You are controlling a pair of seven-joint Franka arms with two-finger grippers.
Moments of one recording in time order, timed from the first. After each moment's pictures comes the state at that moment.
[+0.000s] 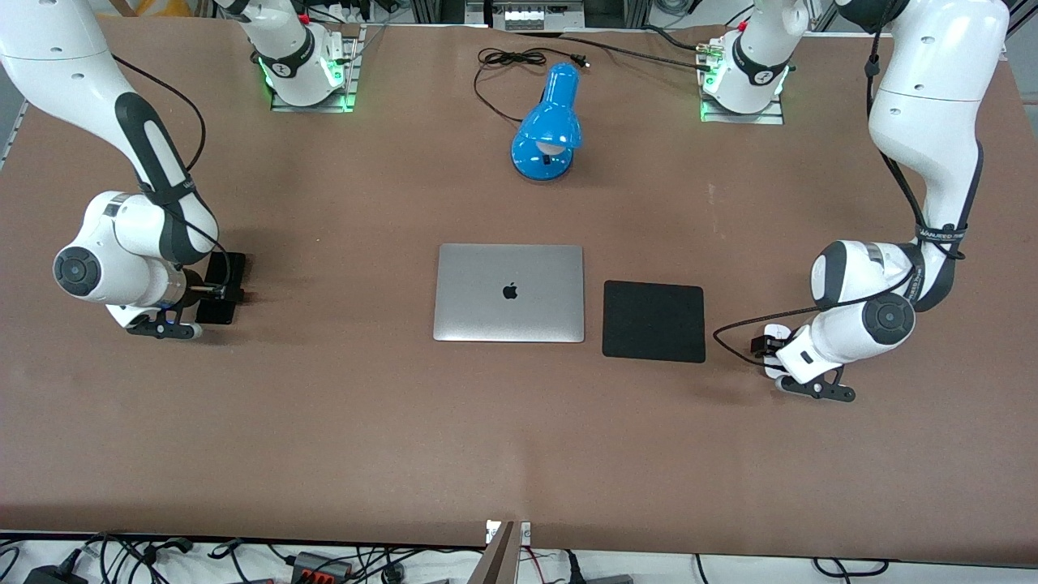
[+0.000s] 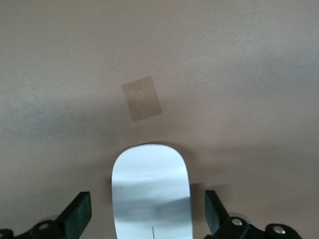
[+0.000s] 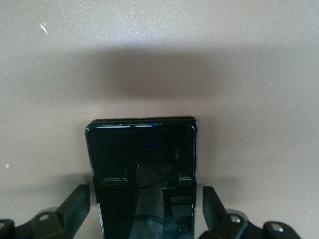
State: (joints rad) left arm 0.08 0.70 -0.09 -1.74 0.12 2.40 0.09; right arm -0.14 0.56 -0.04 -1.98 -0.05 2.34 -0.05
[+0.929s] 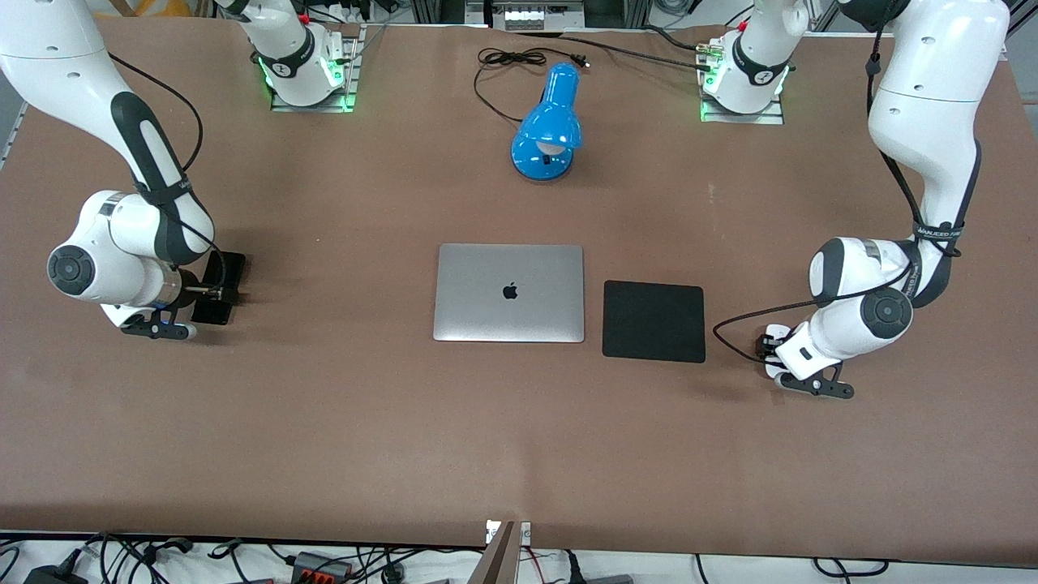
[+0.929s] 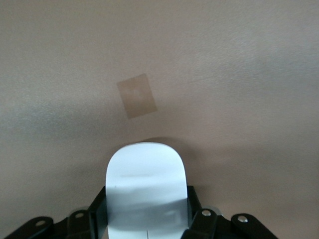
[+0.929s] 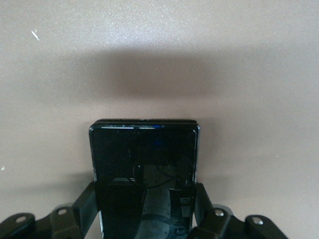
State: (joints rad) left arm 0.07 0.68 -0.09 -1.74 0.12 2.38 0.09; right arm -0.15 0.56 -0.04 -1.98 -0.05 2.34 -0.04
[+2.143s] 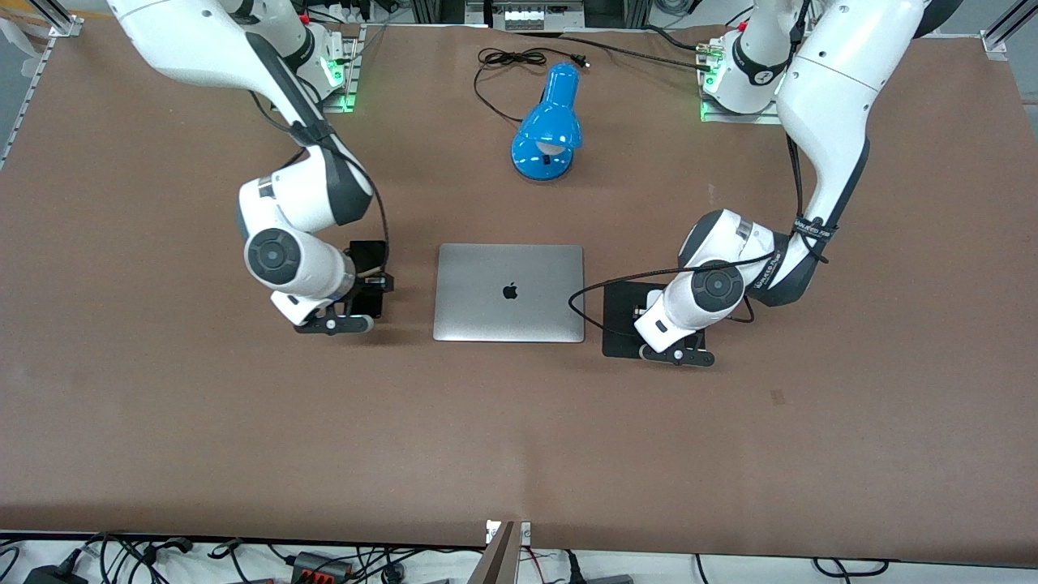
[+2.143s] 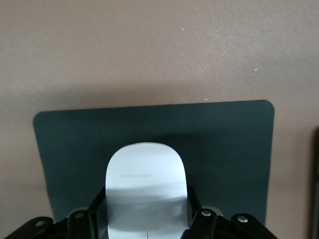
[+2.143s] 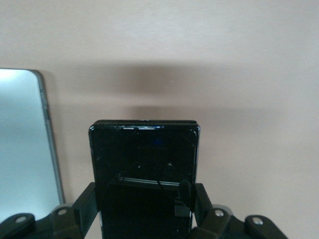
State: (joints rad) left arm -0.12 0.69 -0.29 -1.70 0.21 2.25 -0.39; right arm 0.22 0.53 0.18 -1.80 -0.01 2.15 0.36
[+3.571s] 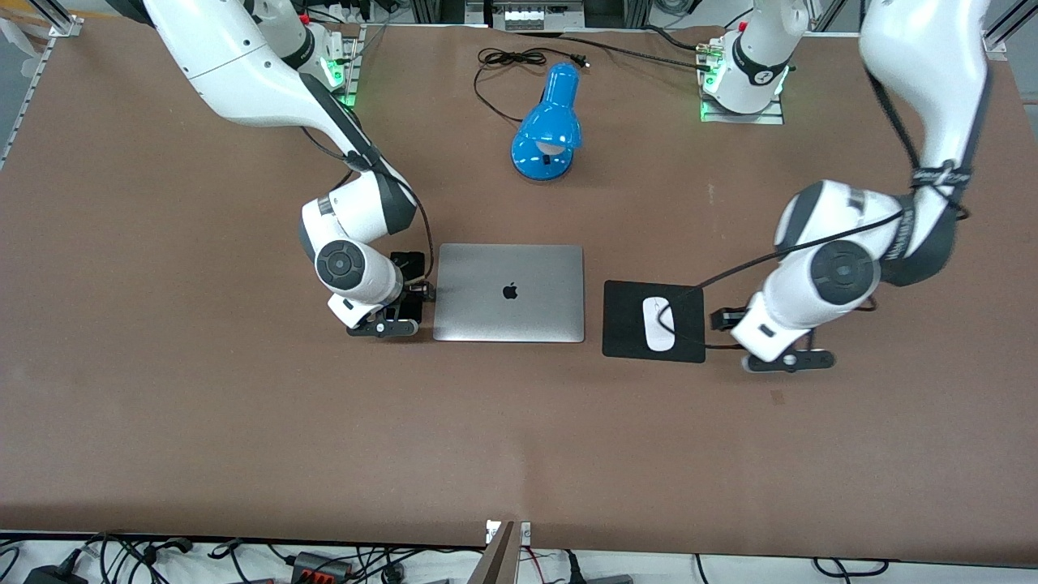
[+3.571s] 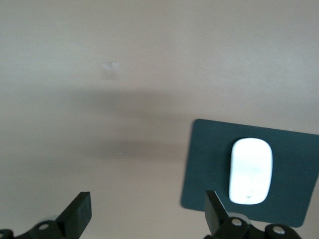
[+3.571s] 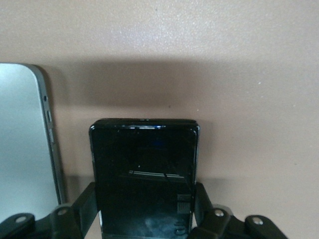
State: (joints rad) left arm 0.08 0.45 -0.31 -1.66 0.23 1.97 -0.40; right arm 0.29 0.67 0.18 -1.79 -0.04 2.31 0.44
